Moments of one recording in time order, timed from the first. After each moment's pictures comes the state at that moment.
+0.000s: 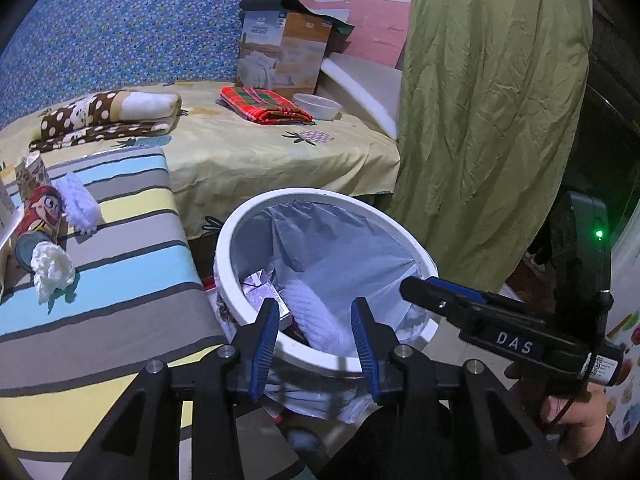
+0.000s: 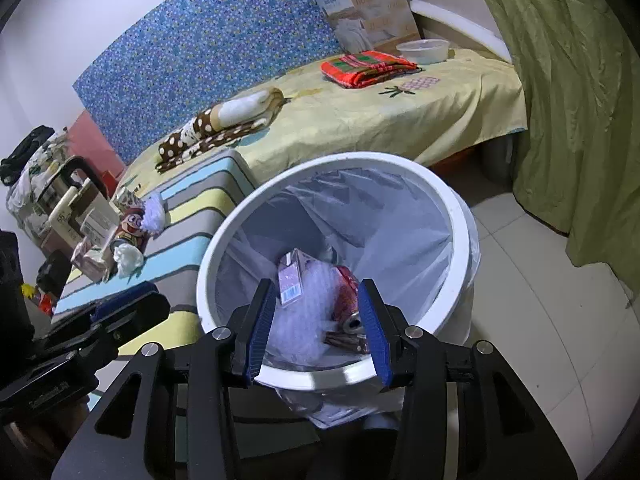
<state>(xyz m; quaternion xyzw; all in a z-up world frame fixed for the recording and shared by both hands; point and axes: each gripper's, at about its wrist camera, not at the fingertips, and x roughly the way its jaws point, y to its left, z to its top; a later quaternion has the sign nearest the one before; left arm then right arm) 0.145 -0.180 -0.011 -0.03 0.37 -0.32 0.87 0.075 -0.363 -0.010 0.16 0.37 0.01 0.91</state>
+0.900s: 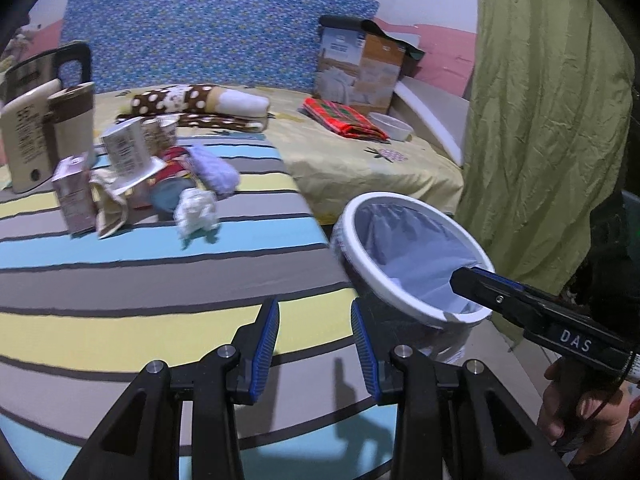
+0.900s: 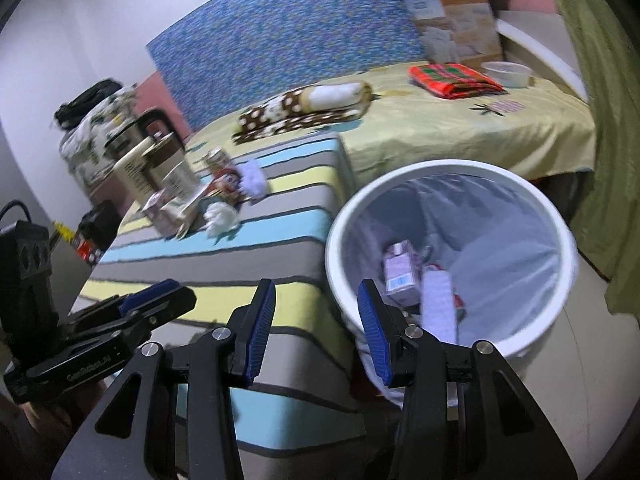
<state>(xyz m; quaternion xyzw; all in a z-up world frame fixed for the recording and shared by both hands) 0.106 -0.074 -0.008 -0.06 0.37 -0.20 0.91 0.067 -0.283 0.006 0.10 0.37 0.14 0.91</state>
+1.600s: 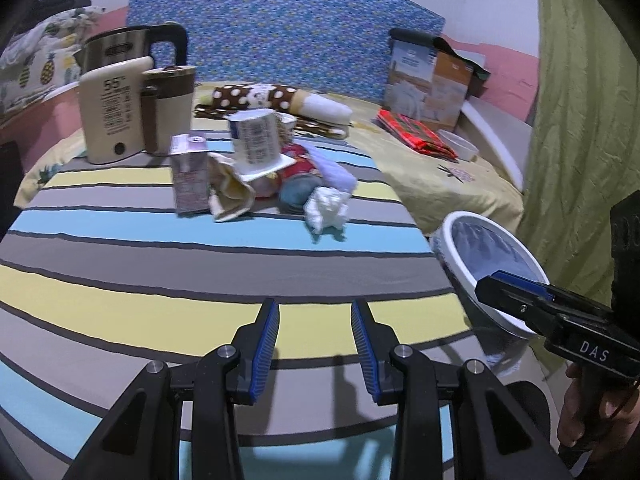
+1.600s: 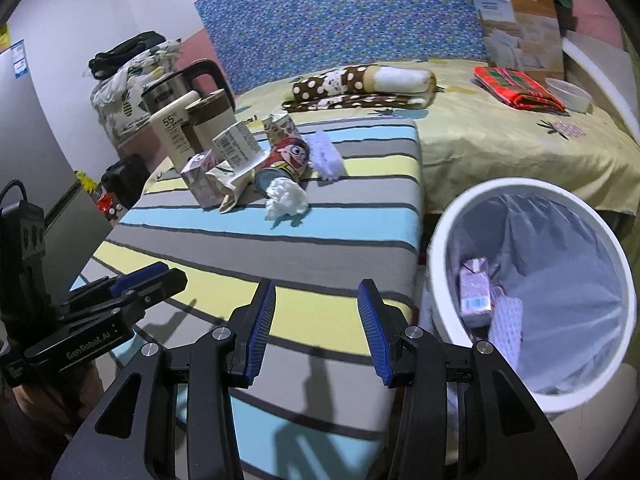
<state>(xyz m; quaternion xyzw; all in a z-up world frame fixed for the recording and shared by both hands) 0.109 0.009 -0.014 -0.08 0.37 -0.09 0.92 0.089 -0.220 0.004 0.04 0.39 0.20 0.90</state>
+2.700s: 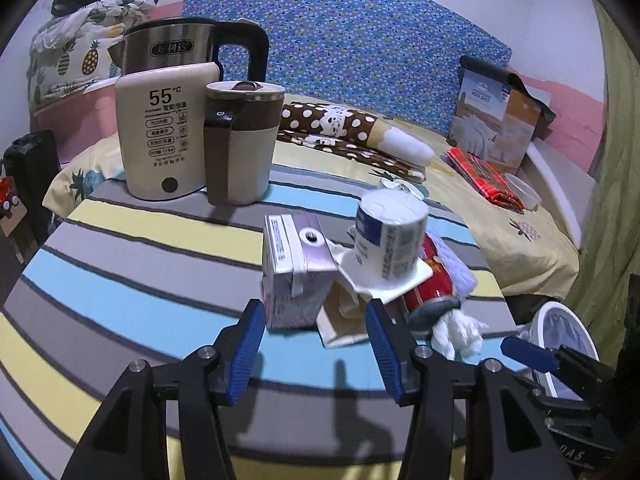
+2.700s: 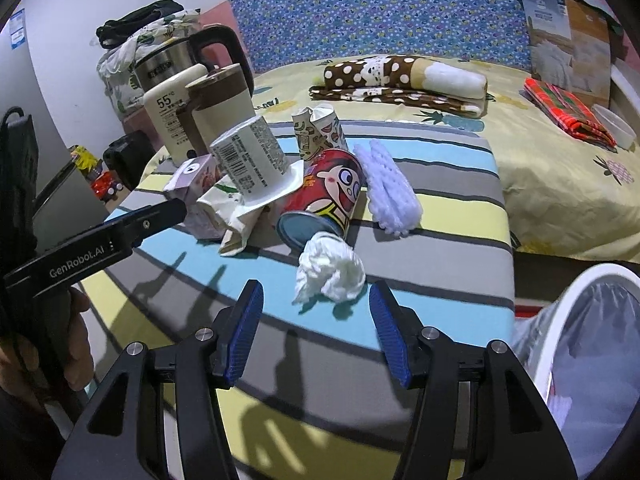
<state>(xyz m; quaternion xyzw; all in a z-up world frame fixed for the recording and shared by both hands) 0.222 0.083 -0.010 -0.11 0.35 0.00 0.93 0.167 -0.162 -0.010 0.00 0.41 0.24 0.88</state>
